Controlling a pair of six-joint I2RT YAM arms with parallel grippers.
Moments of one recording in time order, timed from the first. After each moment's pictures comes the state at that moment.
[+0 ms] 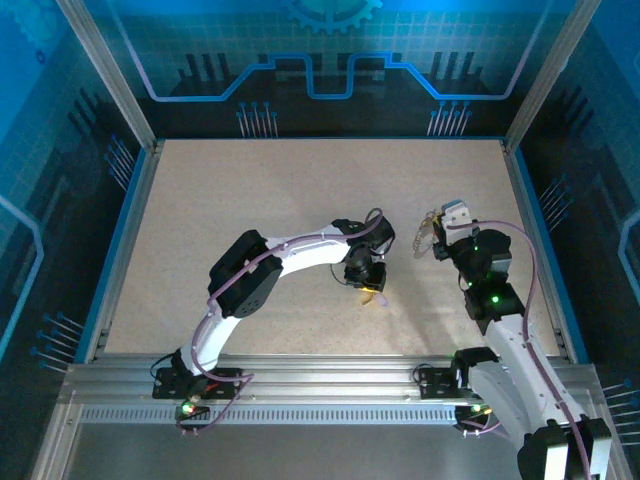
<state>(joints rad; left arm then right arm) -0.88 2.20 1.67 -0.76 0.33 -0.66 0.10 0.74 0.48 0.05 -0.11 -0.30</state>
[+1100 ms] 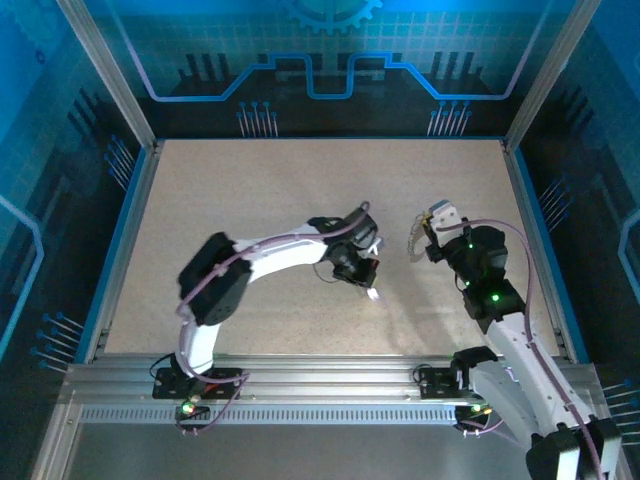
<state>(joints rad) -0.83 1.93 1.42 -0.63 0.39 -0.46 0.21 0.74 0.55 -0.05 -0.12 -0.38</state>
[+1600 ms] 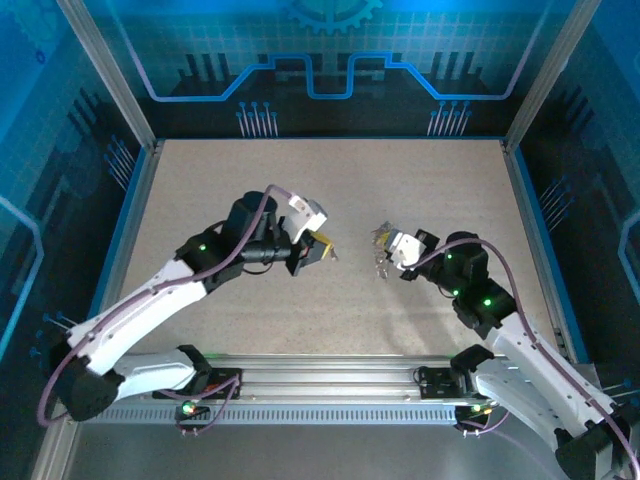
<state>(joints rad) -0.70 1.13 1.08 -0.46 0.38 -0.02 0.48 0.73 0.59 -0.12 -0.29 -0.70</state>
